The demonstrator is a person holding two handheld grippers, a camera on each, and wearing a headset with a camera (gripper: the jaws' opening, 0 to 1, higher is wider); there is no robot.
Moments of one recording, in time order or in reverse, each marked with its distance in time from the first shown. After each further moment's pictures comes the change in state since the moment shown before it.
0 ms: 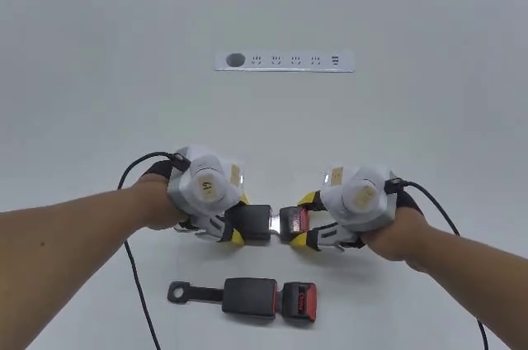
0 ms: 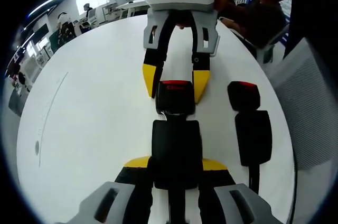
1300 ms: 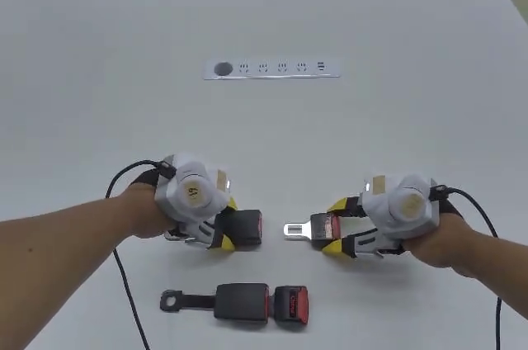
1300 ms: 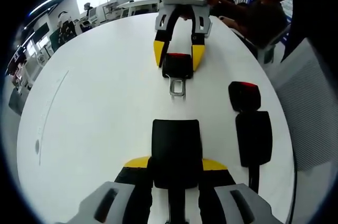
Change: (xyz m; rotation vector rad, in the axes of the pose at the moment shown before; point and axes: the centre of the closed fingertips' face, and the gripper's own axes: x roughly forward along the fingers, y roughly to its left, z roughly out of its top) left arm 0.000 -0.002 0.001 -0.005 0.010 0.003; right arm -0.045 -0.010 -0.049 -0.009 -0.013 -0.020
